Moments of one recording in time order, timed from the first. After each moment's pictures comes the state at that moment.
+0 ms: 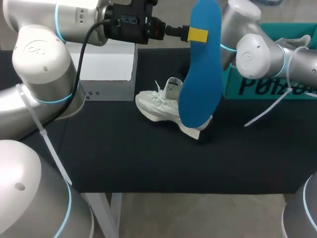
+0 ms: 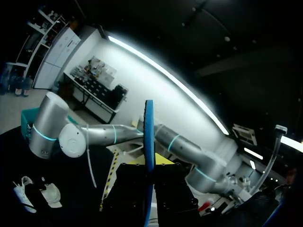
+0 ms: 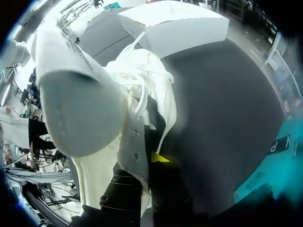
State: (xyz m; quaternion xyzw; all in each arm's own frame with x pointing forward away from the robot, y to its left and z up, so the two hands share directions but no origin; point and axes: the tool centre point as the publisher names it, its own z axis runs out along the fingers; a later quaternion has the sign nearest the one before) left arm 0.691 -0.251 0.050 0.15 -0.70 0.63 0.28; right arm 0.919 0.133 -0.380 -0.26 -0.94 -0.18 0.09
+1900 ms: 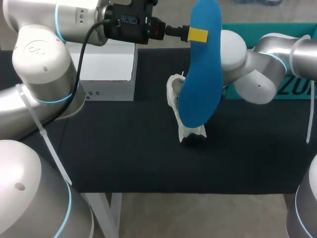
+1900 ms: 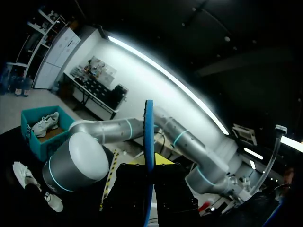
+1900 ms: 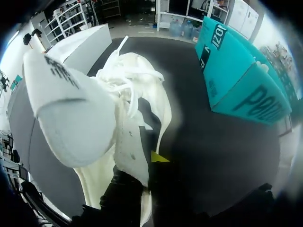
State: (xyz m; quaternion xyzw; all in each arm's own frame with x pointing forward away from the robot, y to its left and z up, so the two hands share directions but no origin) left arm 0.691 -0.251 0.050 0.15 -0.70 0.63 0.28; right arm 0.903 0.114 -0.380 -0.65 -0.73 -0.16 -0.12
